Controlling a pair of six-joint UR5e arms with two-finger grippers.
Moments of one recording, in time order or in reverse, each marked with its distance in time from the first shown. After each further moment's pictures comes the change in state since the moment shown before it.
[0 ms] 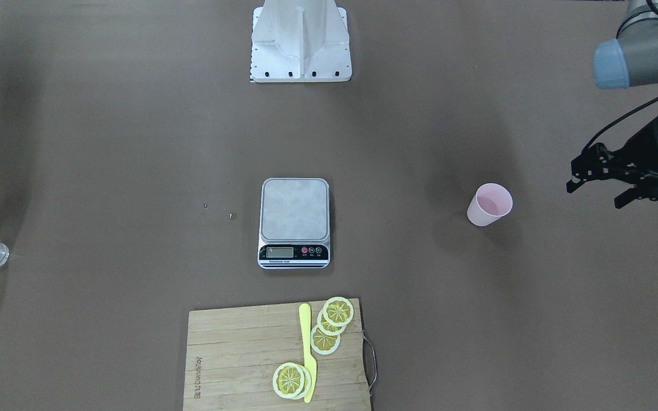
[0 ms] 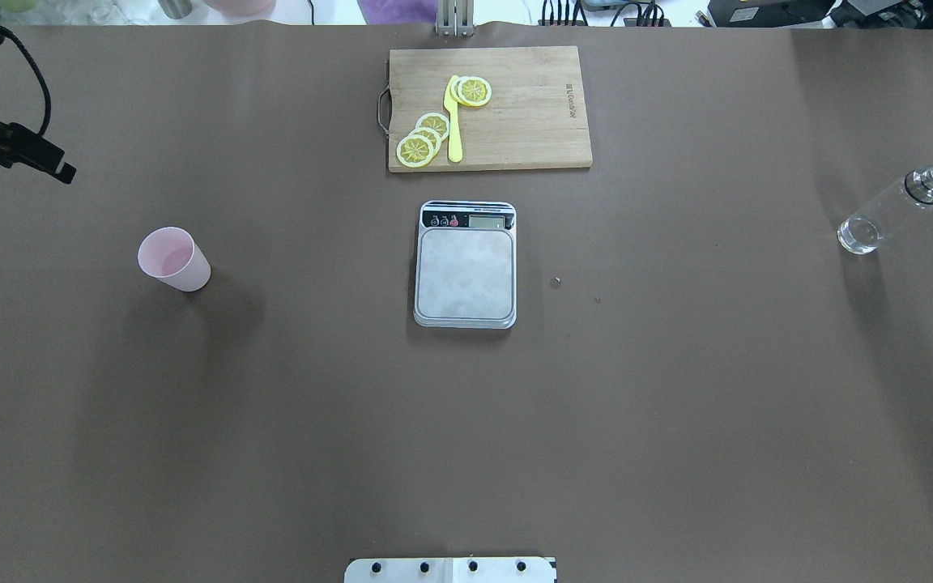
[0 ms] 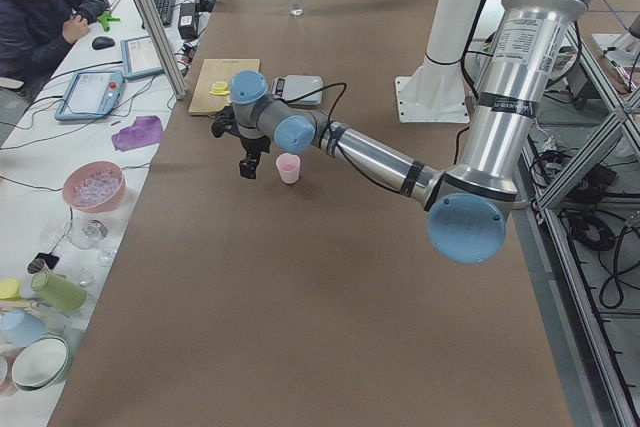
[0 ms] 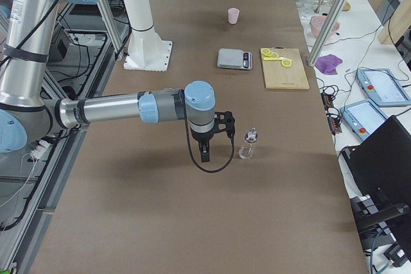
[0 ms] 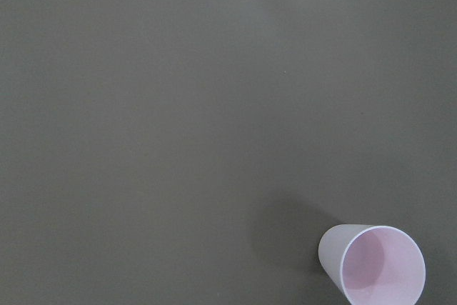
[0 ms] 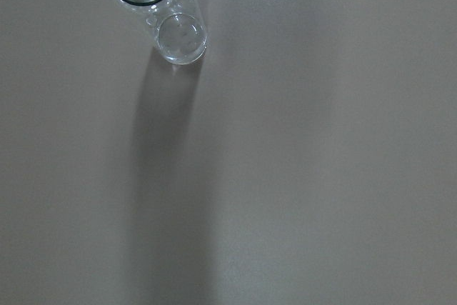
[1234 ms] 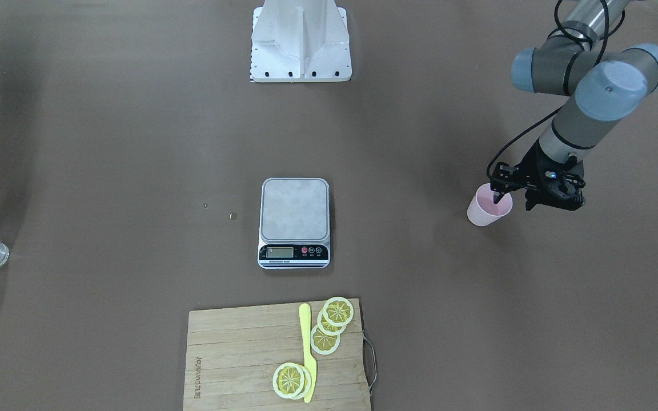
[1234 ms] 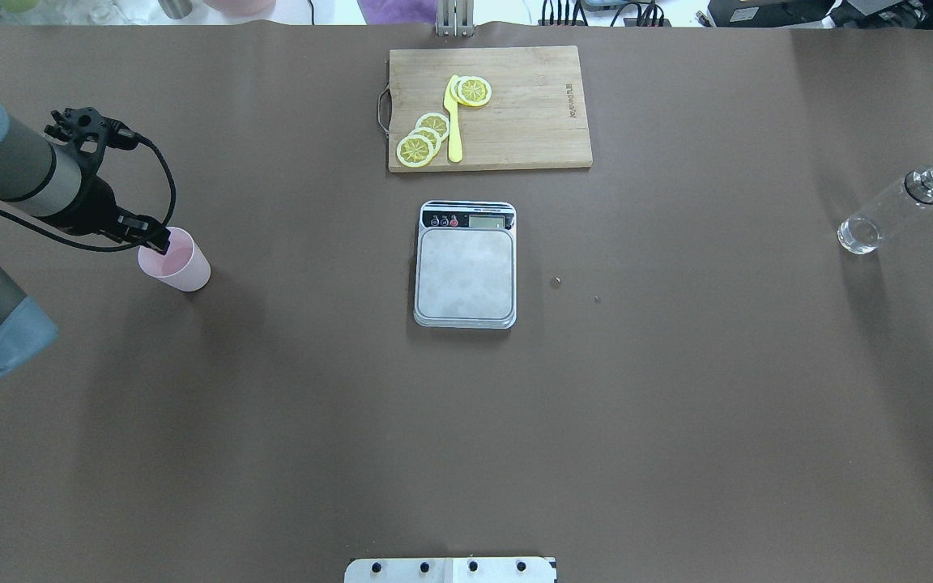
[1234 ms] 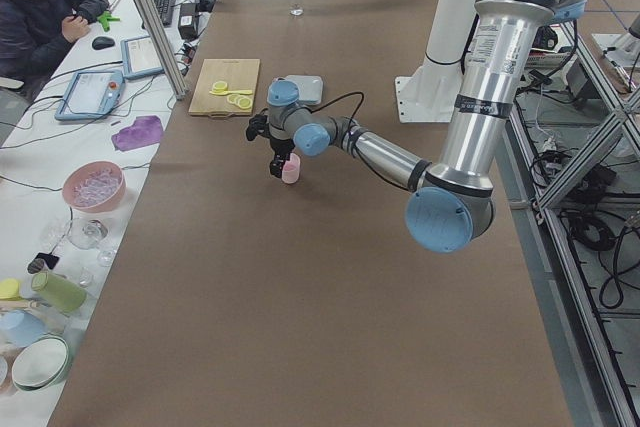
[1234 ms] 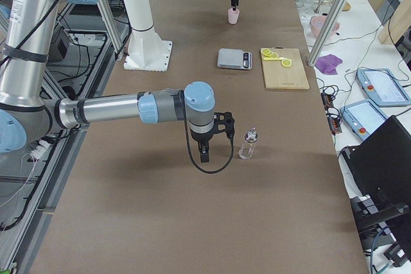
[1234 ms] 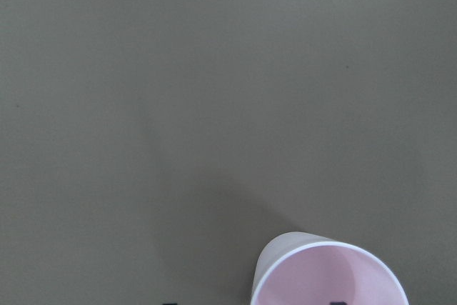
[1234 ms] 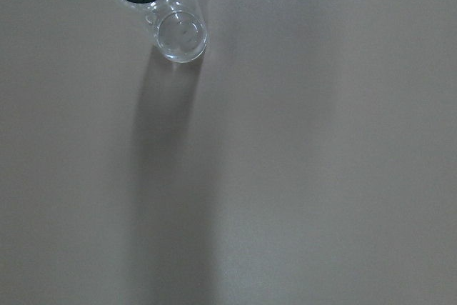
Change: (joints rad) left arm 0.253 0.003 0.029 -0.117 0.219 -0.225; right arm 0.000 -0.002 -0.001 0.000 0.004 0.003
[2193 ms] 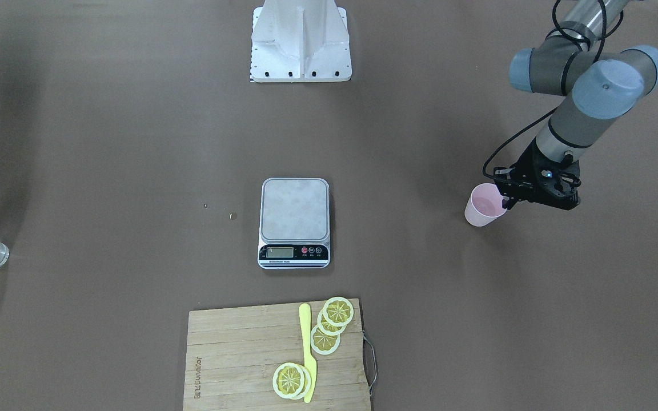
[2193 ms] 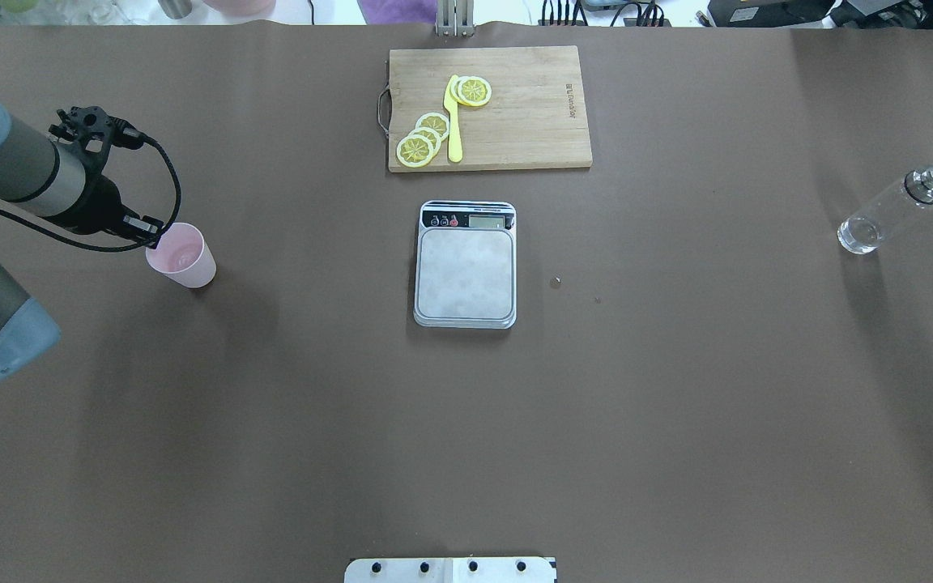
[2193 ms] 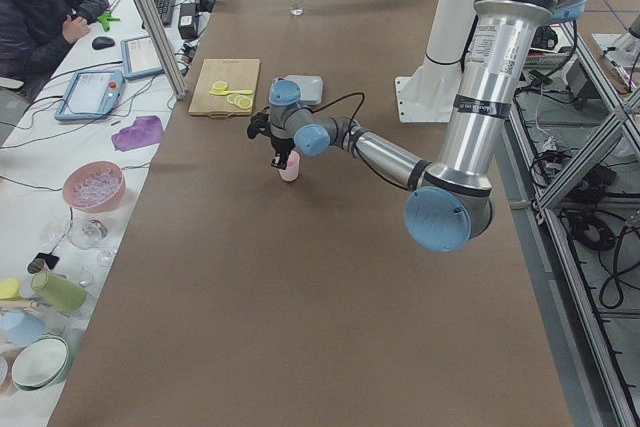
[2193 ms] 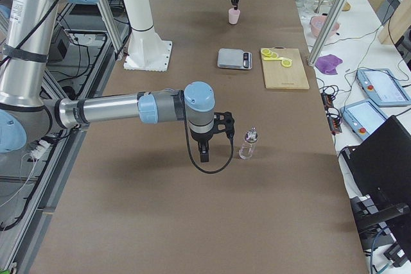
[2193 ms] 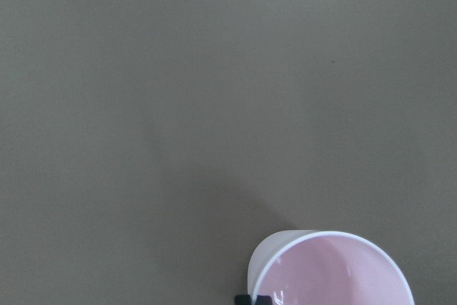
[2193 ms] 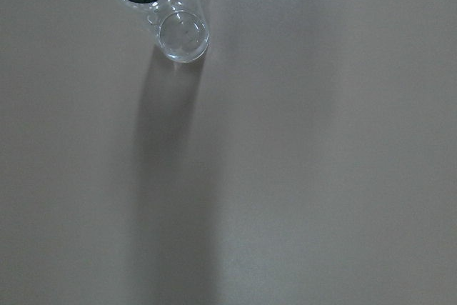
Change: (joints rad) left arm 0.003 -0.005 -0.012 -0.029 -0.003 0.005; right arm 0.000 0.000 0.000 0.000 0.005 0.001
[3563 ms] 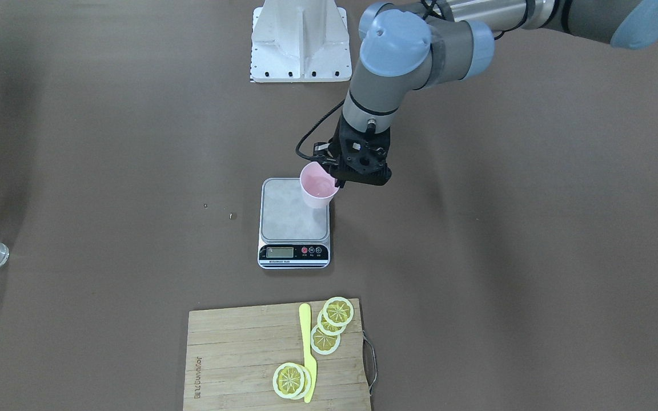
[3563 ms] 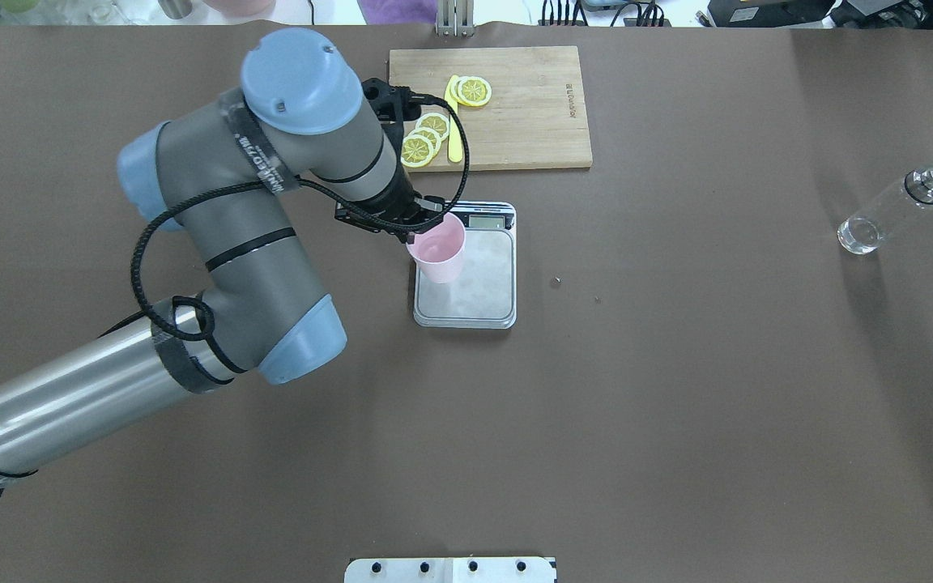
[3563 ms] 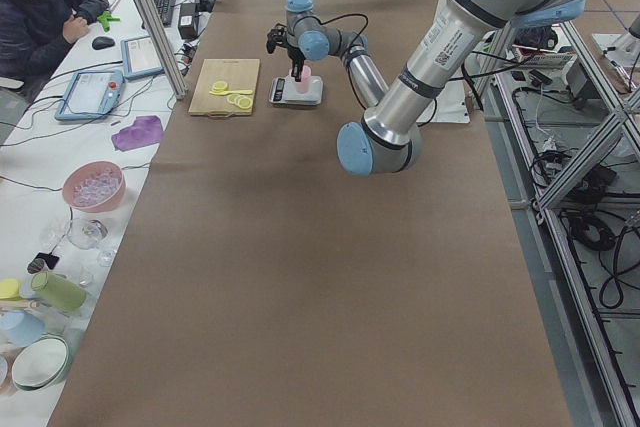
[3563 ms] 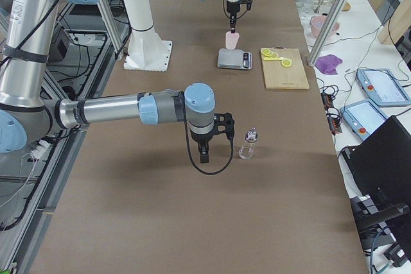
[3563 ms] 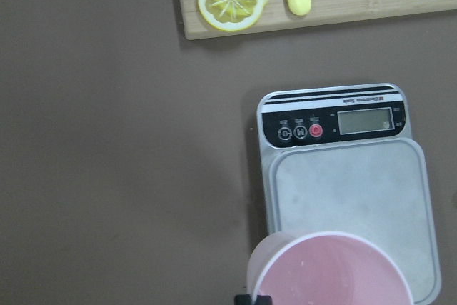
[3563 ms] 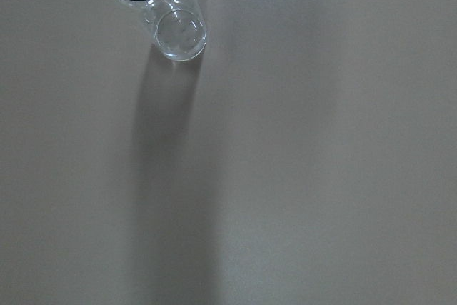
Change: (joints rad) left arm 0.241 -0.596 0.143 0.282 0.100 -0.443; right arm 0.000 0.001 -0.006 0.000 0.001 0.000
